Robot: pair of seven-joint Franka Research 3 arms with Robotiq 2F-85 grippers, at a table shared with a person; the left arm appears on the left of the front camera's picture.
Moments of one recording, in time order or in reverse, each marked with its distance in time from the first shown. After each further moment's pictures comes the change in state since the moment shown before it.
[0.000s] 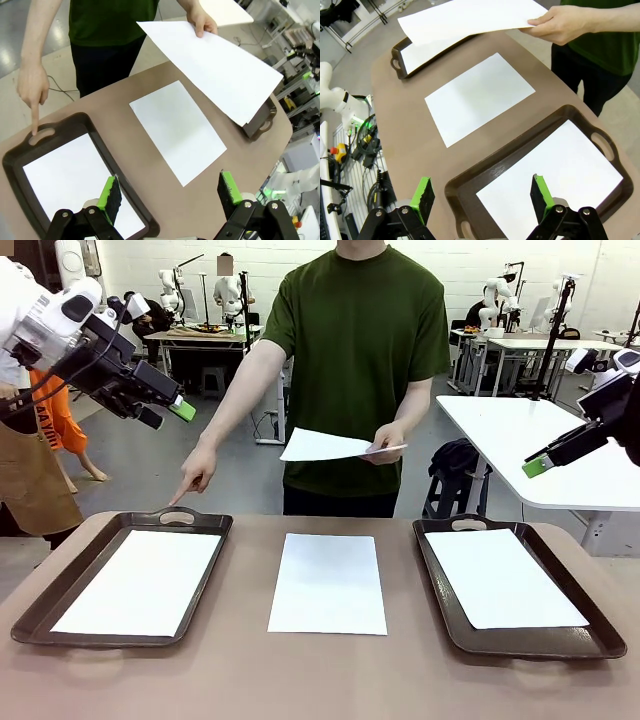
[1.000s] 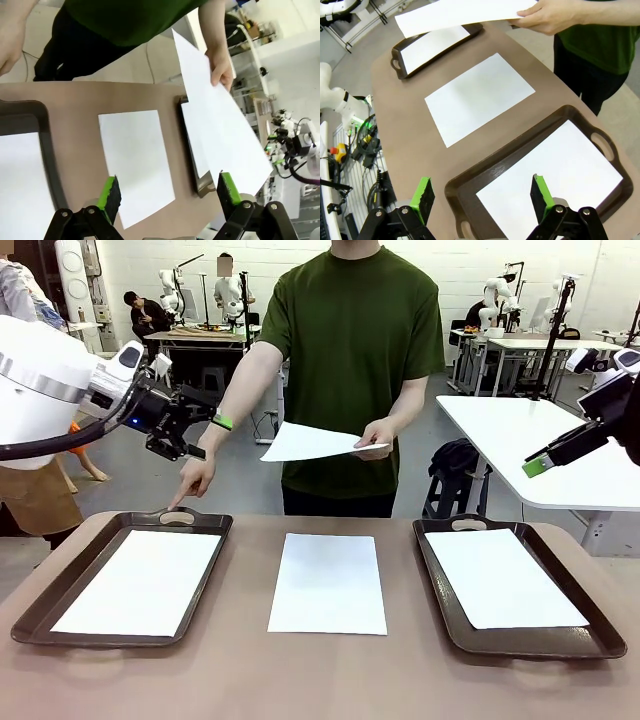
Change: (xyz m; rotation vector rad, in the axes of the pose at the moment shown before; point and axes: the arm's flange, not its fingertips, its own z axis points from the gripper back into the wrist) left arm 0.013 0.066 -0.110 -0.225 -0.073 0.512; right arm 0.000 0.000 0.000 0.000 -0.001 0.000
